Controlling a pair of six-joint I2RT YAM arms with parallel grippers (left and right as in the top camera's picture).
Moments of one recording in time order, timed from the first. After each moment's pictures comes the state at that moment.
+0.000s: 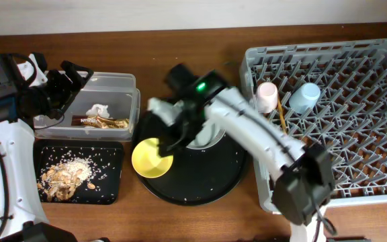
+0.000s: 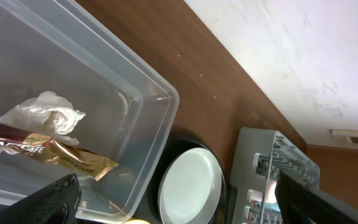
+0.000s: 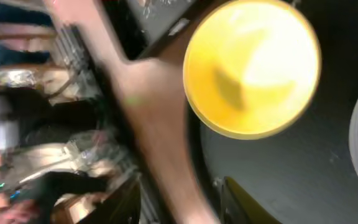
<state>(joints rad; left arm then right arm) 0.34 1.54 1.46 -0.83 0.59 -0.48 0.69 2.02 1.85 -1.25 -0.64 -0.10</state>
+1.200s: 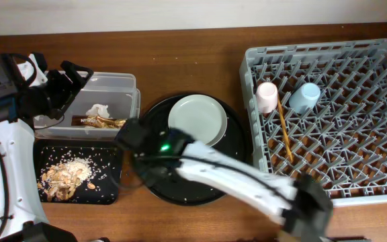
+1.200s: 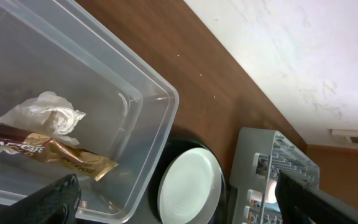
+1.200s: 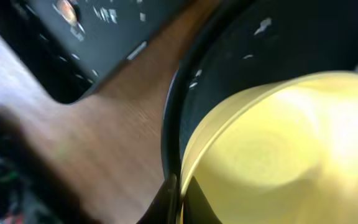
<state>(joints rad) 0.34 1.54 1.46 -0.83 0.59 -0.48 1.02 1.90 1.70 -1.00 -0.06 0.28</state>
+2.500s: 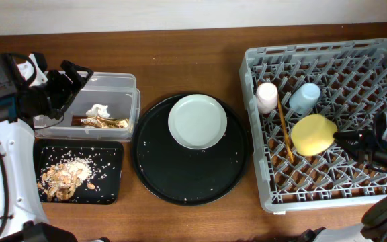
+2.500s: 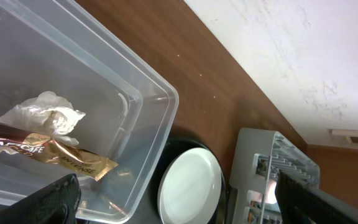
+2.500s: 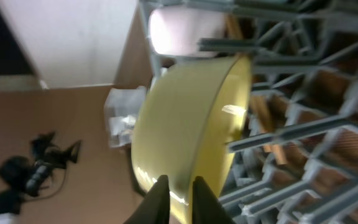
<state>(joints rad) 0.34 1.54 1.46 -0.83 0.59 -0.48 -0.88 1.71 1.21 -1.41 -1.06 -0.50</state>
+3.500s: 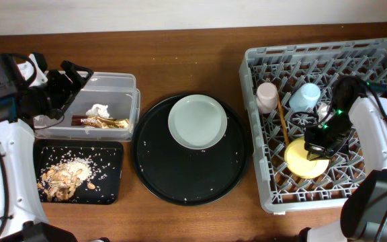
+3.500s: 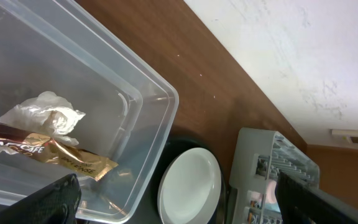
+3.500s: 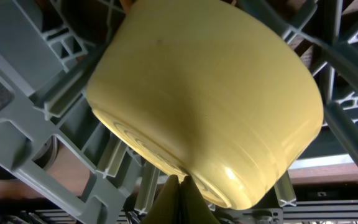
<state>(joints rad) 0.34 1.54 1.46 -0.83 0.59 -0.48 -0.24 1.68 1.32 -1.43 -0.13 0.05</state>
